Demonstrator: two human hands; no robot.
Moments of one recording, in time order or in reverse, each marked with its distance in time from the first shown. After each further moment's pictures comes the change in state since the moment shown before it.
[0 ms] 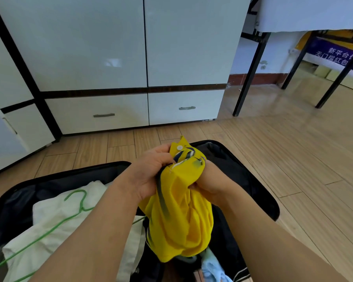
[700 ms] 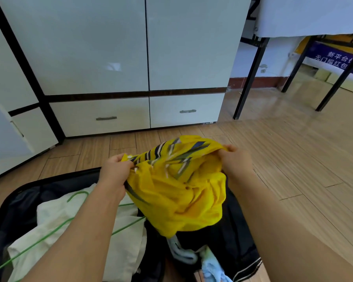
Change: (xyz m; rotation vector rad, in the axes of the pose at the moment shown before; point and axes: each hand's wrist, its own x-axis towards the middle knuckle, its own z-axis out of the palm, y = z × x) left_hand 0.016 -0.015 -0.087 0.192 0.770 0.082; right_hand 0.003 -0.022 -0.040 -0.211 0.646 -0.024
